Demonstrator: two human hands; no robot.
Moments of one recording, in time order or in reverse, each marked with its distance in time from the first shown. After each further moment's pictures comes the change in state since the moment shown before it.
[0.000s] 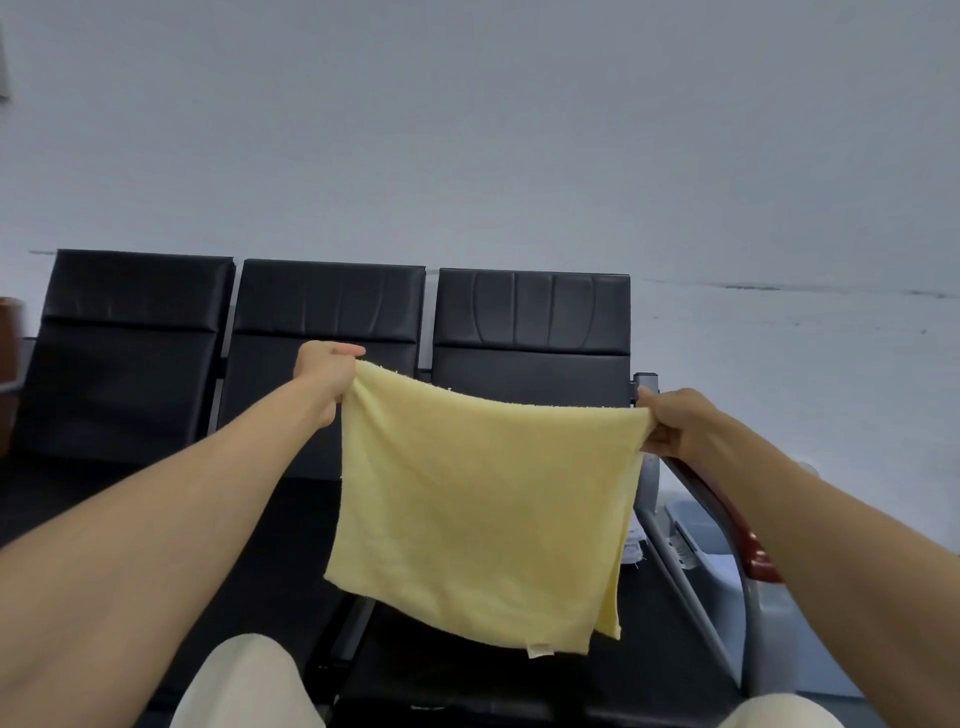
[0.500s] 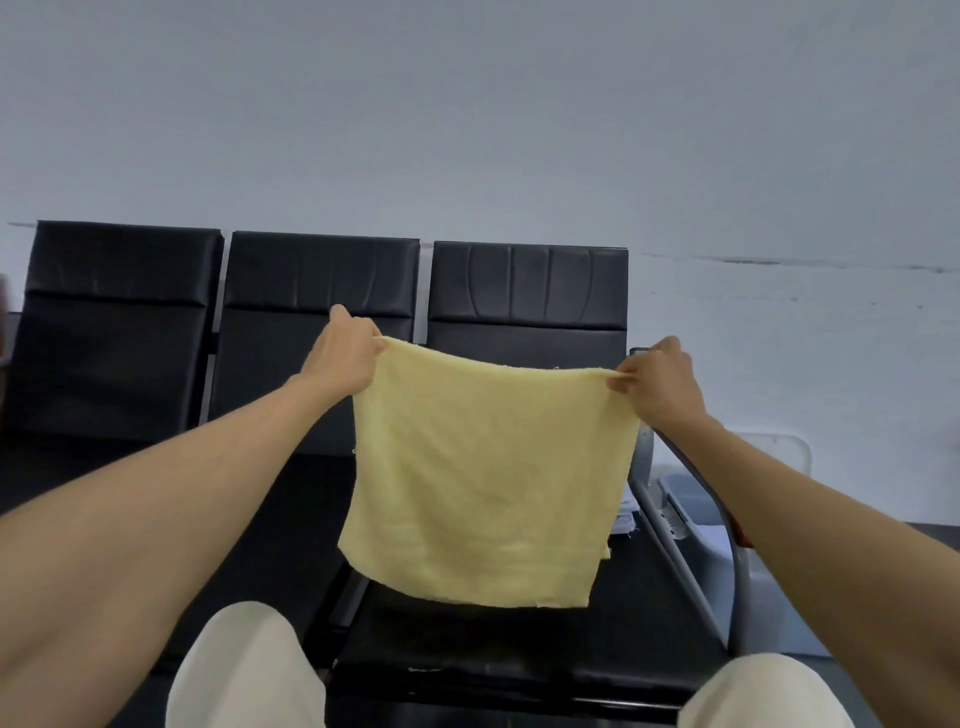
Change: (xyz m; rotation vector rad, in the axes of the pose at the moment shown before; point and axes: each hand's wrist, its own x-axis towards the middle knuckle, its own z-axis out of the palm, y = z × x) left_hand -0.012 -0.005 0.011 0.824 -0.119 0.485; right_hand 0.001 0.015 0.011 -0.883 0.225 -0.657
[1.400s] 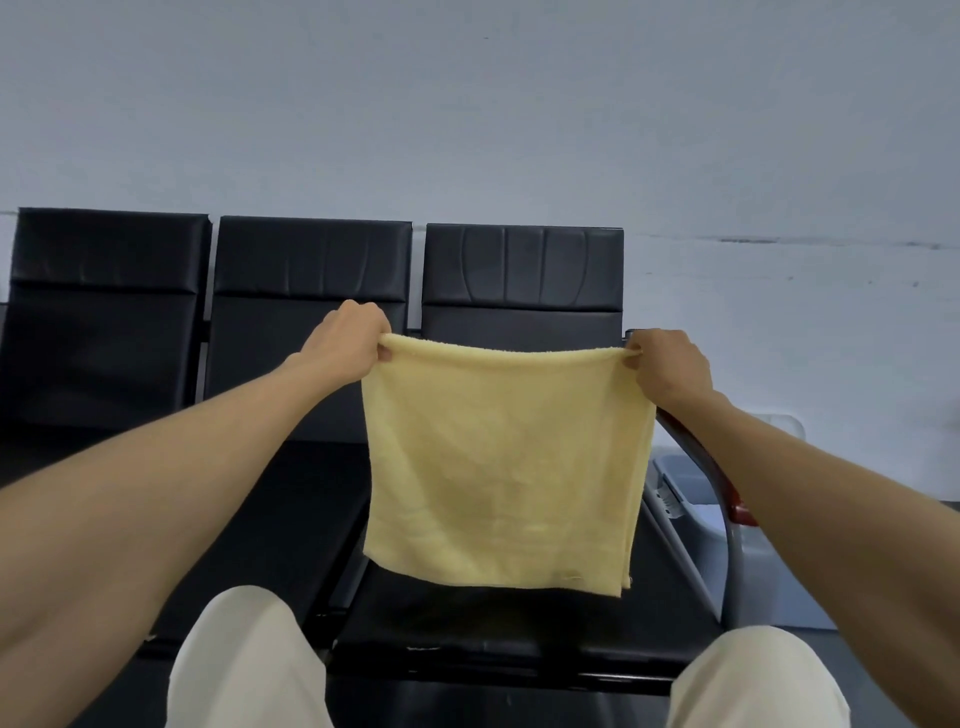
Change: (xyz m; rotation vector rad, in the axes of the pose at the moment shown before) left_hand -0.001 0.008 0.002 0.213 -0.096 0.165; right_hand 0.000 0.011 -0.008 -0.167 -0.003 0.011
